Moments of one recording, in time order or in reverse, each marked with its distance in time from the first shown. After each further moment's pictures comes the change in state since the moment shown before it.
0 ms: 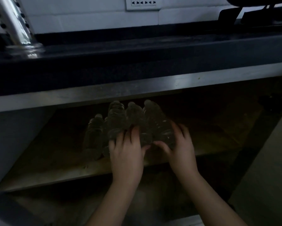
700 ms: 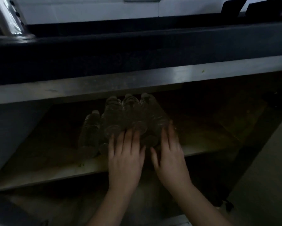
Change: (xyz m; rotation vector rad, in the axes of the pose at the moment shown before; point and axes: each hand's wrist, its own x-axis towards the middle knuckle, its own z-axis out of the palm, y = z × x) left_hand -0.015 -0.020 0.044 0.010 0.136 0.191; right_hand -0.027 0.013 0.026 -0.225 -0.073 -0.210
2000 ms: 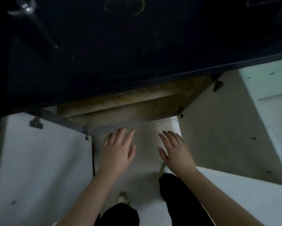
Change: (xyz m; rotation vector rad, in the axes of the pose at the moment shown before) left_hand -0.029 -0.026 -0.317 -0.225 -0.768 0.063; right_hand -0.123 -0.126 -0.264 -0.213 -0.621 0.087
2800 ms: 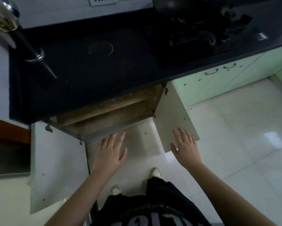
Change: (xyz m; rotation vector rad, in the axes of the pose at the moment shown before) left_hand -0.103 0.090 -0.160 0.033 -0.114 0.104; right_hand -0.169 0.015 -0.196 -0.150 0.004 0.334
